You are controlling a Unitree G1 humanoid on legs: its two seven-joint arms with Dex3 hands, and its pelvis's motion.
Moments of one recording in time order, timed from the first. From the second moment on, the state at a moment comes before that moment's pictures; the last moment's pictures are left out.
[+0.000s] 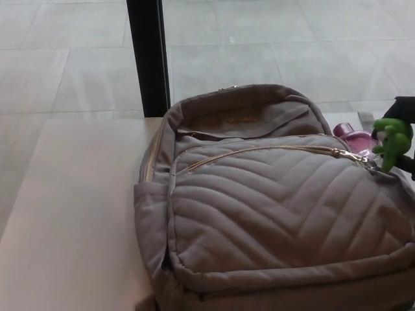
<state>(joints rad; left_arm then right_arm) 0.21 0.64 0.57 0.74 -0.29 0.09 -0.24 -0.60 -0.67 0.06 0.47 -0.32 -0.09 0.27</state>
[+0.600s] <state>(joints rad) 0.20 0.64 0.56 0.79 -0.28 0.07 -0.24 -0.63 -0.47 0.10 0.31 -0.25 0.12 0.35</state>
